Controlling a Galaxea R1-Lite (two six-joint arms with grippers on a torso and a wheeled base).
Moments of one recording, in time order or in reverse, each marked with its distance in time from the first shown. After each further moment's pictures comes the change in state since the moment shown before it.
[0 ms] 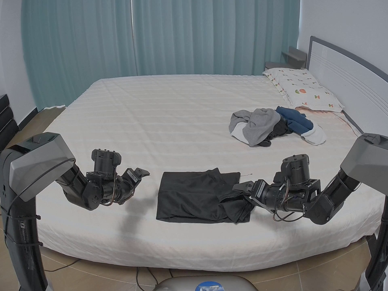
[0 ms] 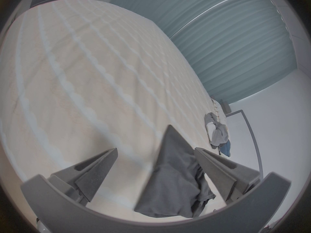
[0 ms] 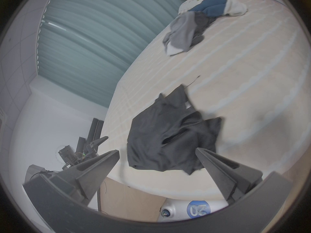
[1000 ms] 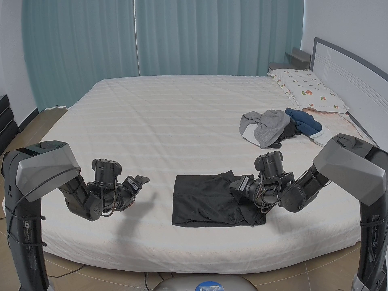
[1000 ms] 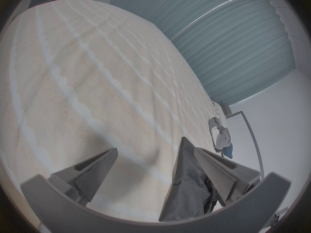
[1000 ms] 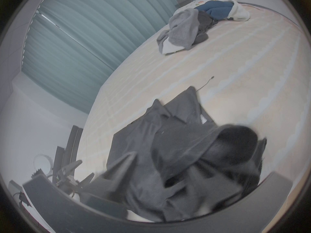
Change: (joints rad) left arm -0.009 0.045 0.093 -0.158 0.013 0.008; right arm 0.023 0.201 -0.343 0.227 -0.197 -0.016
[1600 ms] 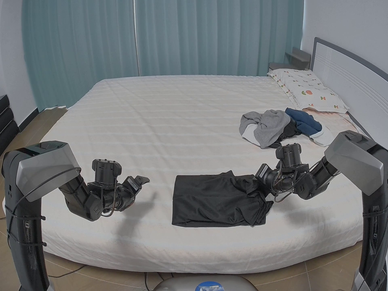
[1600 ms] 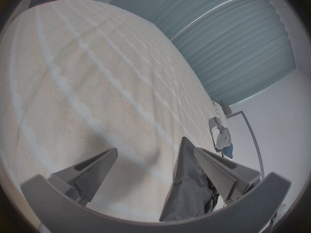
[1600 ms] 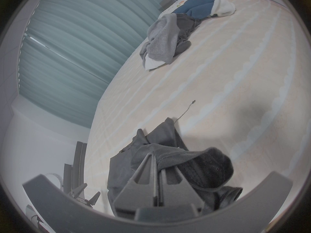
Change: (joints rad) left arm 0.001 0.002 0.000 0.000 0.000 0.001; right arm -0.166 0.037 -0.063 -0.012 0.110 0.040
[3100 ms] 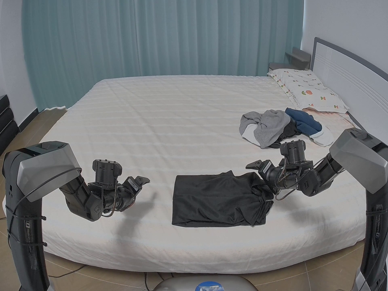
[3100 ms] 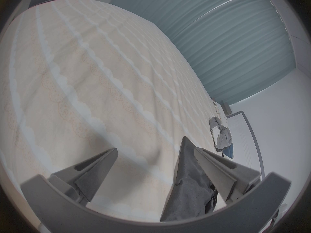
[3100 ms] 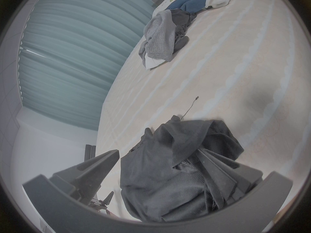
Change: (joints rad) left arm -0.001 0.006 -0.003 0.000 0.000 0.000; right arm -0.020 -0.031 0.007 0.012 0.082 0.086
